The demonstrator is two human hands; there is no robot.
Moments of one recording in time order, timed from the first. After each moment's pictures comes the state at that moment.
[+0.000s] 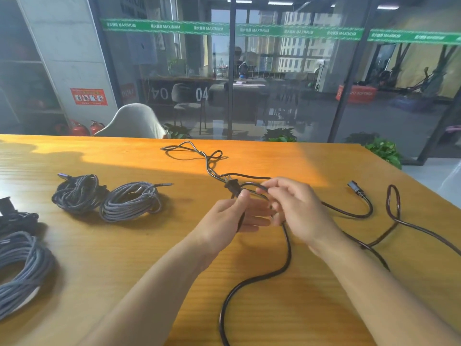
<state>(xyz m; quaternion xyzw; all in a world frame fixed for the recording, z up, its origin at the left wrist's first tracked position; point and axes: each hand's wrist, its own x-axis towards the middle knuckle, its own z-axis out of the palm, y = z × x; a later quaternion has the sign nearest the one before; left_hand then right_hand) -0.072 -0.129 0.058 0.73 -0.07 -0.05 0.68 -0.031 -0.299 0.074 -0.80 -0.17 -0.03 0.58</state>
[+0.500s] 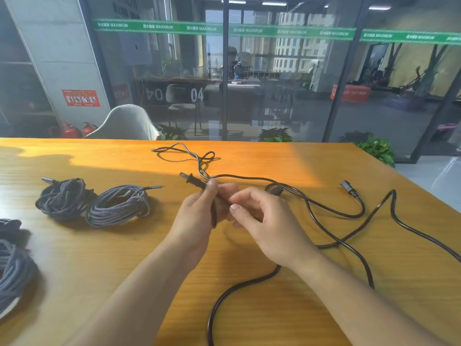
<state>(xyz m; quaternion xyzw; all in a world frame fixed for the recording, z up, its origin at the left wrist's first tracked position) -0.060 -0.121 0.055 0.60 0.01 0.06 0.80 -0.047 -0.284 0.056 -0.80 -0.27 -0.05 0.53</state>
